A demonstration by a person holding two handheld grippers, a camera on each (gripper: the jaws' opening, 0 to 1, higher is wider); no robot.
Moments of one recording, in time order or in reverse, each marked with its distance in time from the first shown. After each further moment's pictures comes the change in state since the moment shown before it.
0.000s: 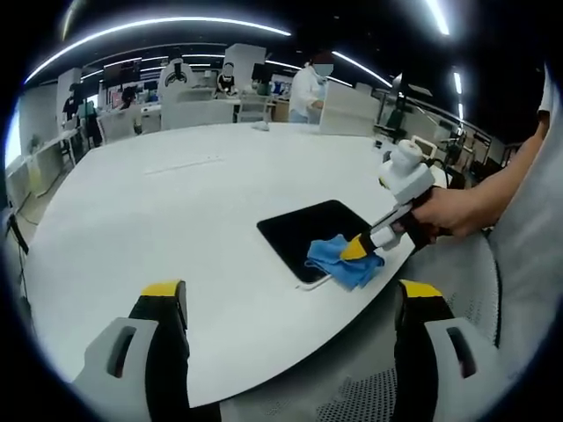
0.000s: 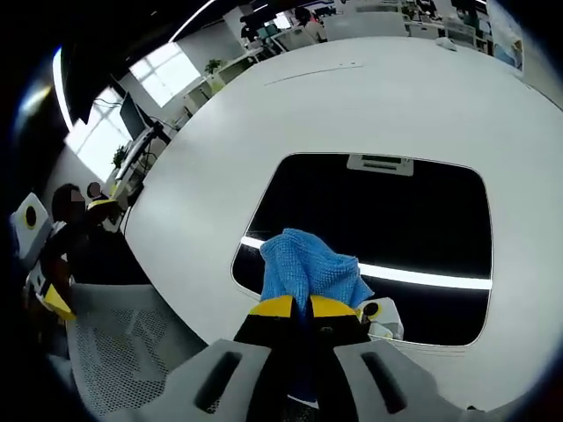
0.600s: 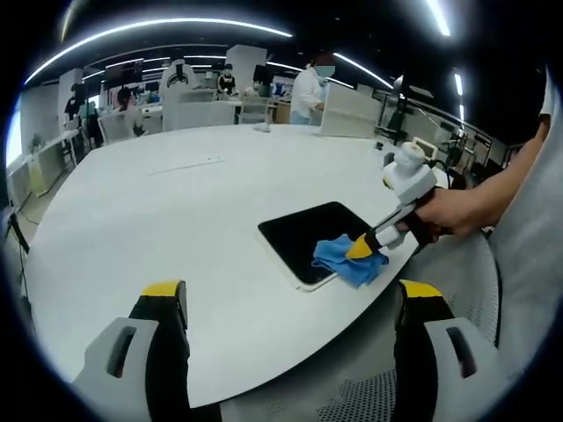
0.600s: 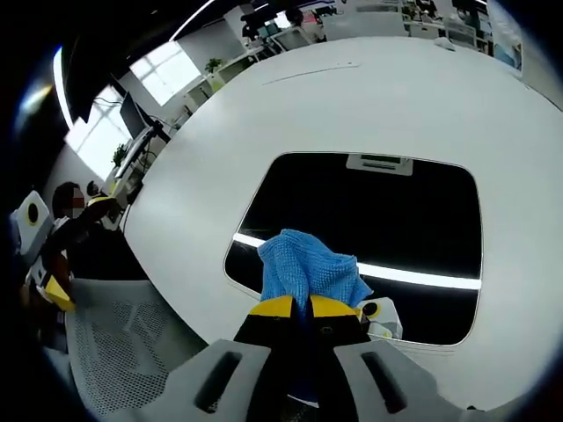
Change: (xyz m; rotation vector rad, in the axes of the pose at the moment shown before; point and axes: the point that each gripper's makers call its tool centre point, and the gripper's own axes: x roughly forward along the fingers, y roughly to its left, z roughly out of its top) left arm -0.001 0.000 0.002 -0.003 -0.010 0.008; right arm -0.007 -0.011 -0.003 0.004 0.001 -0.003
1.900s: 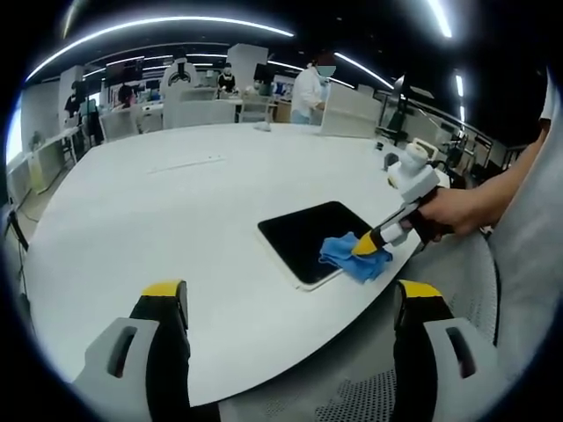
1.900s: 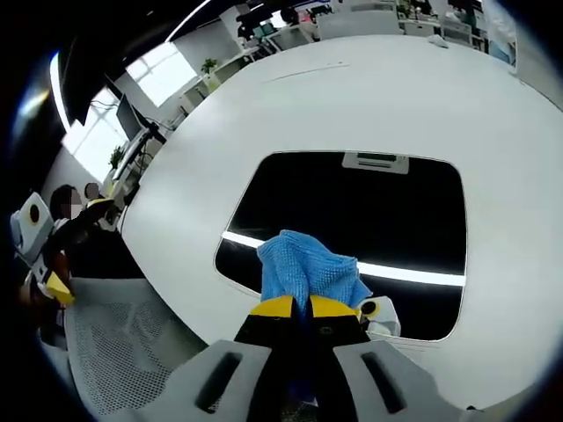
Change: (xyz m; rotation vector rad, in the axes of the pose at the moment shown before) left arm 0.002 0.003 -0.004 -0.009 0.005 -0.003; right arm -0.005 -0.014 -0.002 0.008 -0.001 -0.020
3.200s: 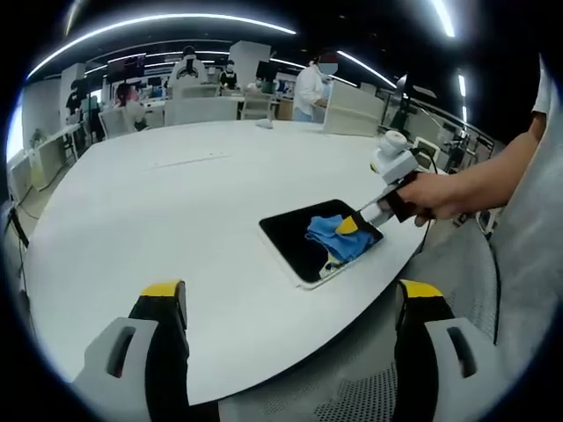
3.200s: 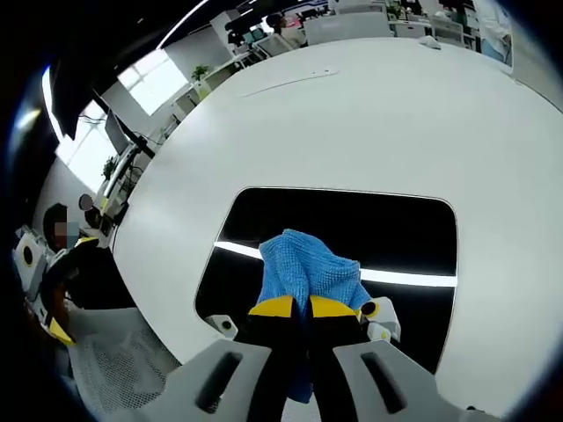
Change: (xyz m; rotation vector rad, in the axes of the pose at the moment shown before) left arm 0.001 0.000 0.001 -0.010 0.012 0.011; right arm 0.019 -0.026 0.045 0.041 -0.016 -0.018
